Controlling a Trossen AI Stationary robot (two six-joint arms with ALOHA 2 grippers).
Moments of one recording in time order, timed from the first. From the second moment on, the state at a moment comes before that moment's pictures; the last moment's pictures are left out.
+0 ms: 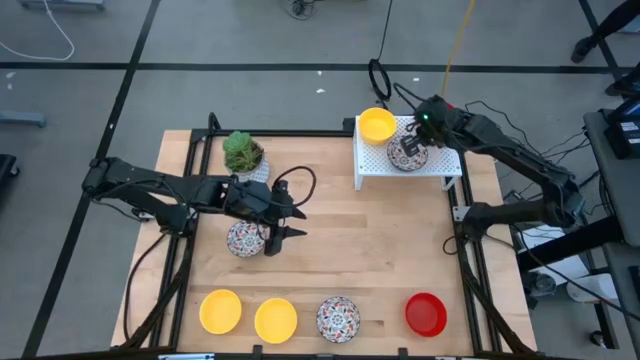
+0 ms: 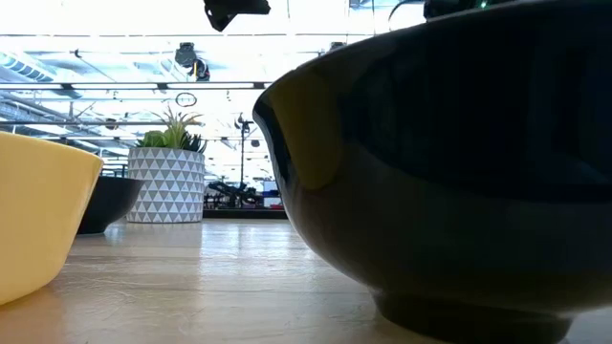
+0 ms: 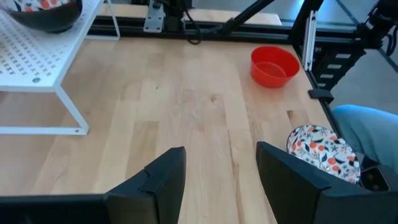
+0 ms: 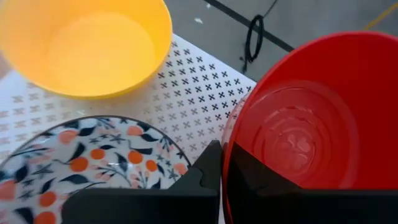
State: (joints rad) left arm -0.15 1.31 1.14 -0.38 -0.03 -0.14; right arm -0.70 1.18 1.17 -0.94 0.39 0.20
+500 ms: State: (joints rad) left arm -0.15 1.31 1.14 -0.42 -0.03 -0.14; right arm -0.75 1.28 1.17 -0.95 0.39 0.18
